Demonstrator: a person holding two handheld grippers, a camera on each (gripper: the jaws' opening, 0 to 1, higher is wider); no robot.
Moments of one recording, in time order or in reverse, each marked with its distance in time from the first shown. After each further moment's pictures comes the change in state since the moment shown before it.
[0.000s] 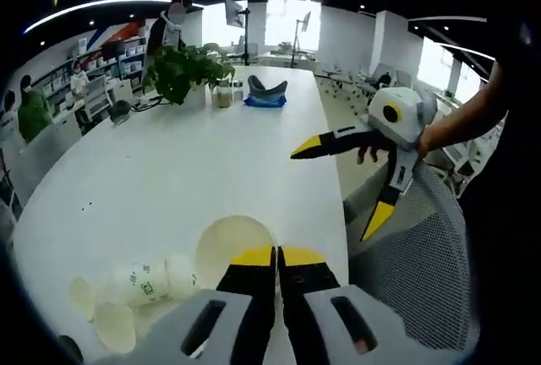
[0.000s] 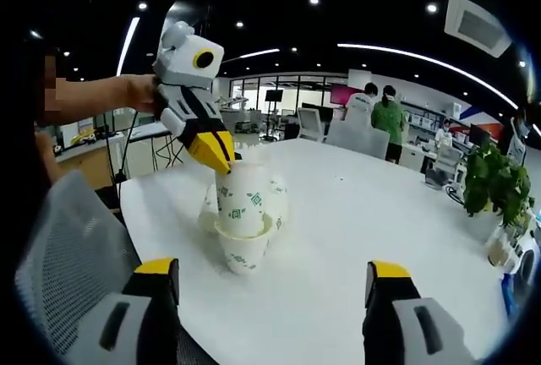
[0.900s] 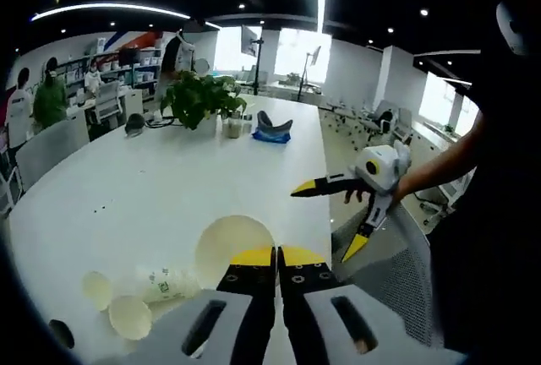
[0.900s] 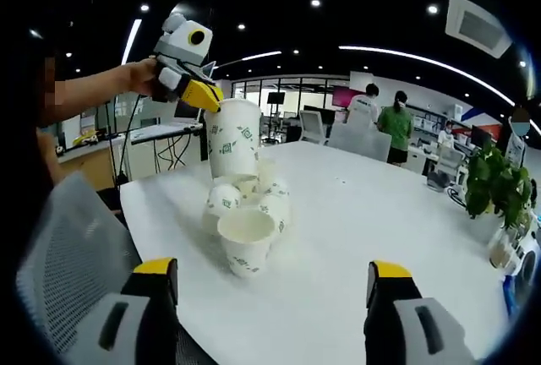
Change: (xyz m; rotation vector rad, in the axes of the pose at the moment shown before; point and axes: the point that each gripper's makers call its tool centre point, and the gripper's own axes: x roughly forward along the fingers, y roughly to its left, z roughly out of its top) left arm -0.060 0.009 0.035 -0.094 -0.158 -0.010; right arm 0.000 0.002 0.003 -0.002 -0.014 0.010
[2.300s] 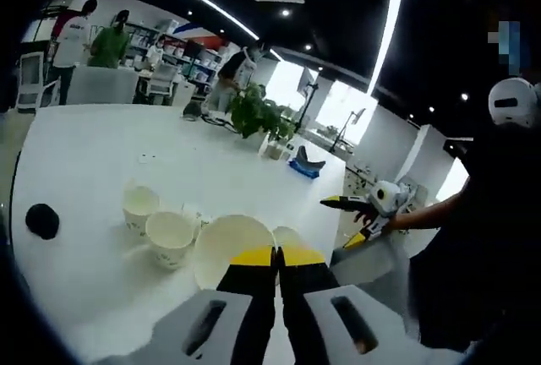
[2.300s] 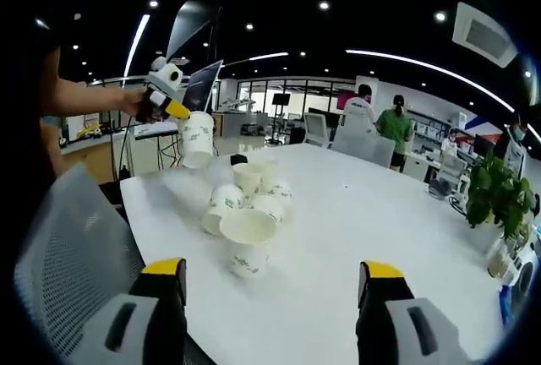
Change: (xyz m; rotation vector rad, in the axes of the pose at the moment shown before) left arm -0.122 0.041 -0.050 -0.358 -0.244 0.094; right arm -0.001 0.005 0.006 -0.042 -0.003 0.011
